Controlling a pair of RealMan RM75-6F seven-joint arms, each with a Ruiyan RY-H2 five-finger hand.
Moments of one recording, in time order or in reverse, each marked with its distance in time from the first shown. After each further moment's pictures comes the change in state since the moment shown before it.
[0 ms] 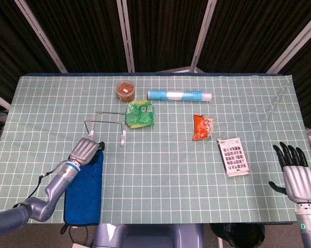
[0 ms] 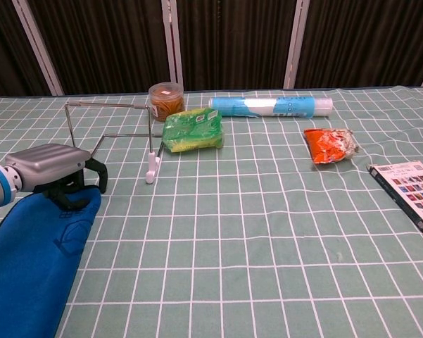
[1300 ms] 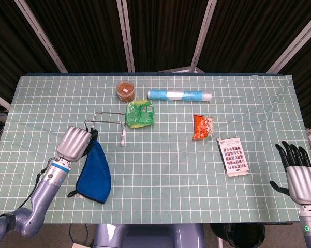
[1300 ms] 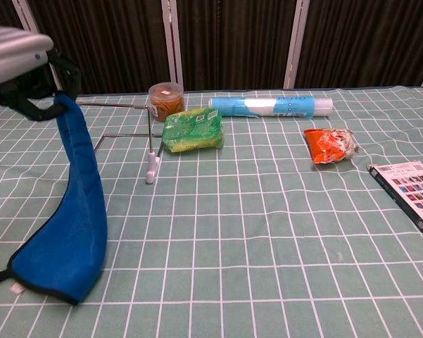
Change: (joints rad) left arm 0.060 0.288 -0.111 -0.582 -0.034 0.331 0.394; right arm -0.014 0.031 -0.002 -0.029 -0.034 0.041 0.047
